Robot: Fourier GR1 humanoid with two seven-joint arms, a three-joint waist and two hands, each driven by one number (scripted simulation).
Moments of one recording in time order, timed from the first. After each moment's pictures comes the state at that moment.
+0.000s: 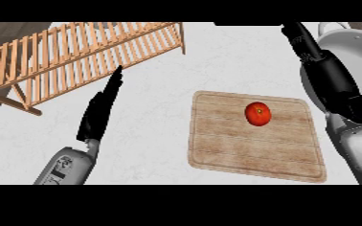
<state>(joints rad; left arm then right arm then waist) -0.24 0.28 -0.33 -1.43 0.04 0.30 0.17 -0.42 -0.52 0.21 -1.58 -0.12 -0.07 -0.07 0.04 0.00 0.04</state>
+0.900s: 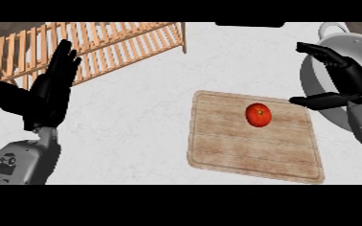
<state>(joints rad) -0.25 0.34 -0.08 -1.60 0.21 0.29 0.19 -0.53 -0.58 0.07 -0.85 -0.09 0.27 -0.79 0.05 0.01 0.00</state>
